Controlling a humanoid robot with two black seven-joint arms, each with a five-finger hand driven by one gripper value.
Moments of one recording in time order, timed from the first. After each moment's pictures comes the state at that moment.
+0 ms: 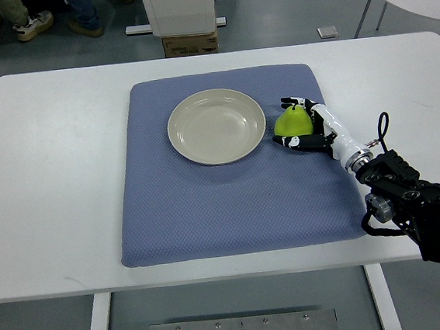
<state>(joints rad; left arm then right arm) 0.00 0.00 -0.11 -0.25 -0.10 0.11 -0.47 0.81 -0.04 0.22 0.39 -0.39 0.02 0.61</state>
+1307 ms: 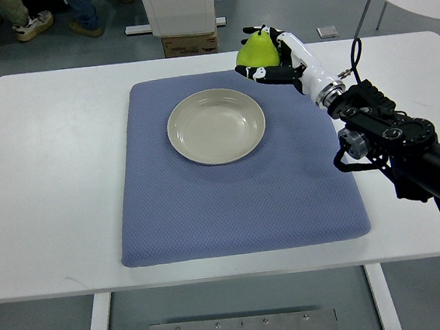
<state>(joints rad) 0.00 0.00 -0.11 -0.25 -0.10 0.11 -0.47 1.07 0.00 0.24 0.41 -0.39 0.03 0.53</state>
